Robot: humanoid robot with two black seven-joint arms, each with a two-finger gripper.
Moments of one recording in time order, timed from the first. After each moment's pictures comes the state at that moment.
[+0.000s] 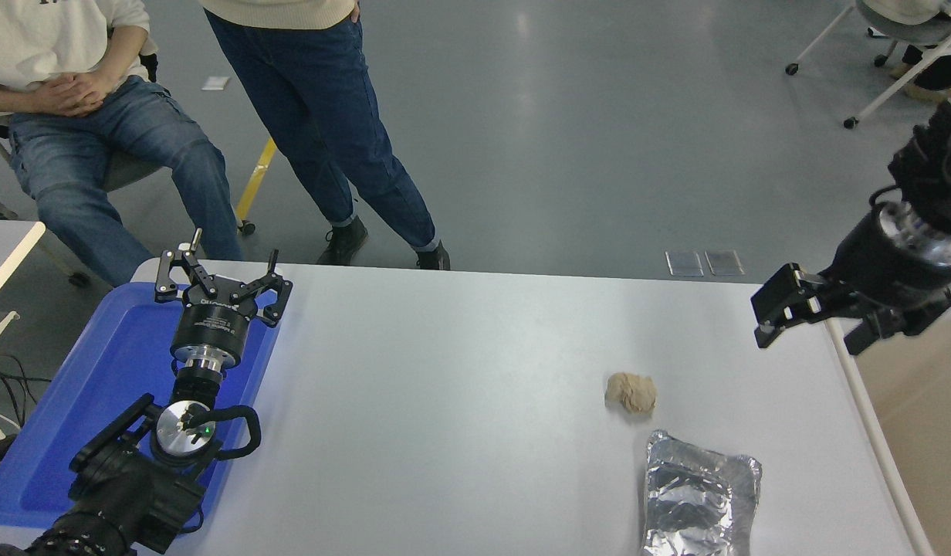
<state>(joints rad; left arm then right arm) -0.51 0.13 -1.12 -0.54 -0.09 -0.62 -0.35 2.08 -0.54 -1.42 1.38 -0.32 0.79 0.12</state>
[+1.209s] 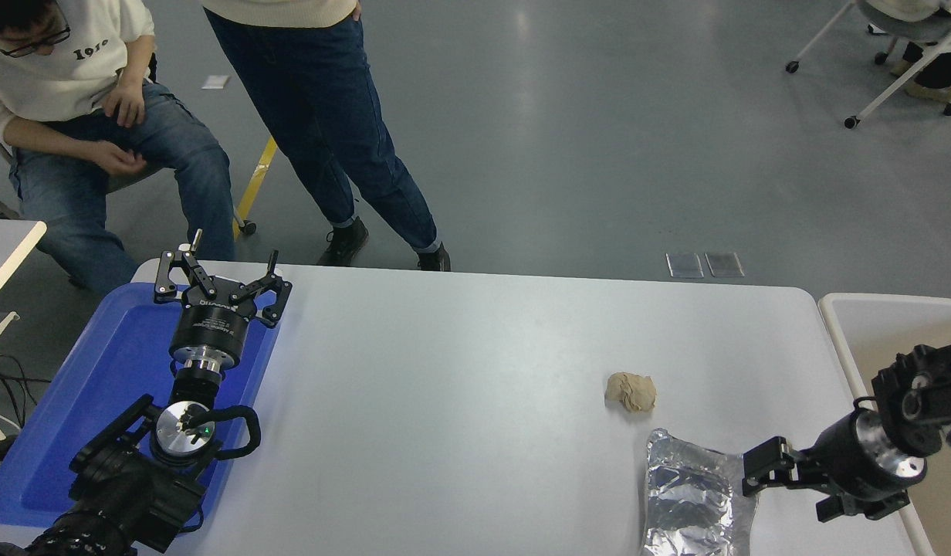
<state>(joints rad) -0.51 0.13 -1.12 -0.54 -0.09 -0.62 -0.35 1.42 -0.59 -1.16 1.37 -0.33 0.31 0.12</state>
